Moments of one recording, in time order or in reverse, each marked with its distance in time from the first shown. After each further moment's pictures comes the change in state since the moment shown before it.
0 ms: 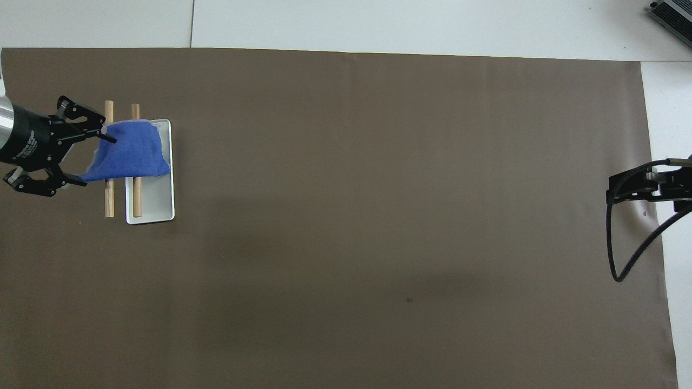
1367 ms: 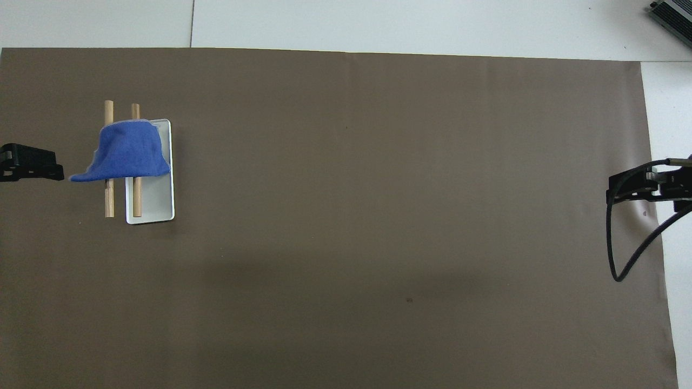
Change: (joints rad) left arm 0.008 -0.147 0.040 -0.016 0.123 -0.018 0.696; right arm 0.000 0.000 0.000 0.000 0.000 0.000 0.000
